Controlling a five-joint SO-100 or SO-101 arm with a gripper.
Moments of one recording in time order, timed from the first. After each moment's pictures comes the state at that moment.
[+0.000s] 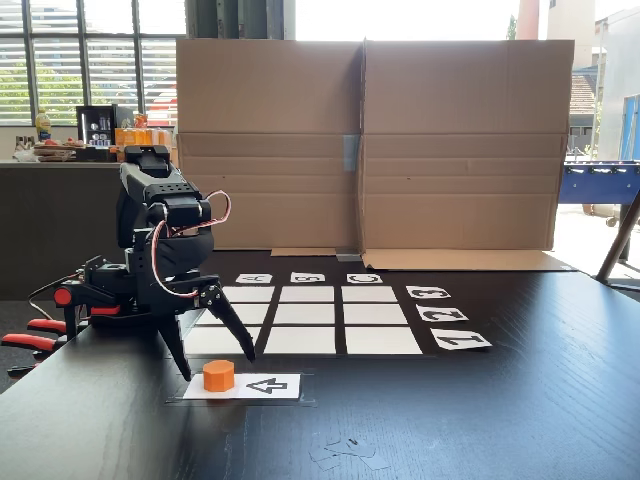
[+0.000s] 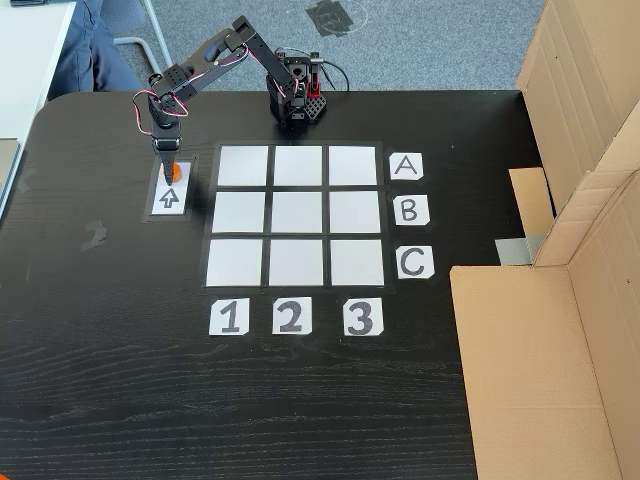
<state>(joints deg) 57.1 61.3 76.9 68.6 14.2</state>
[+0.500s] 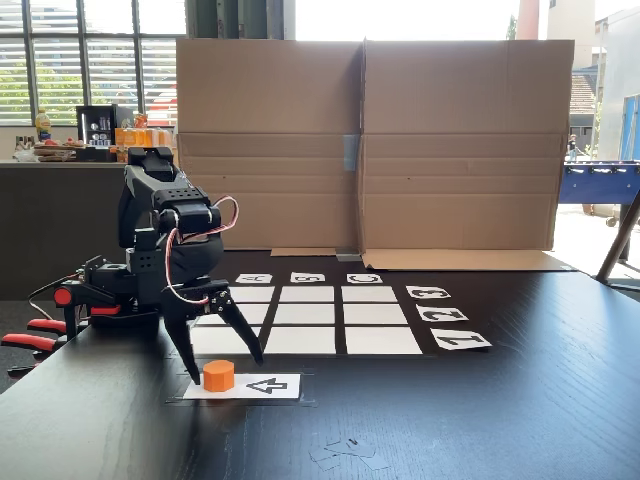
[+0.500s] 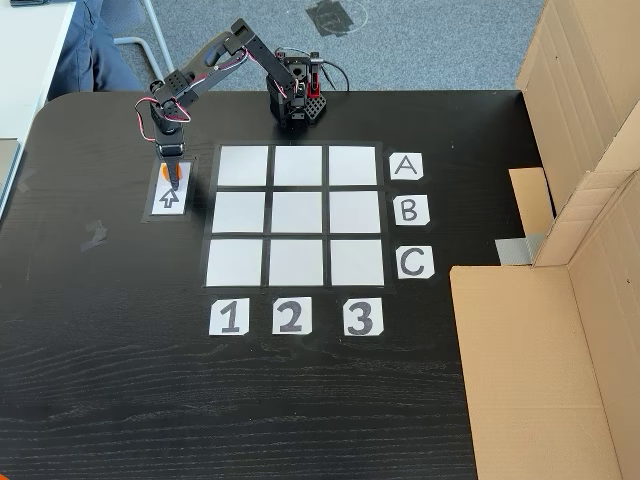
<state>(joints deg) 55.5 60.0 76.8 68.6 14.3</state>
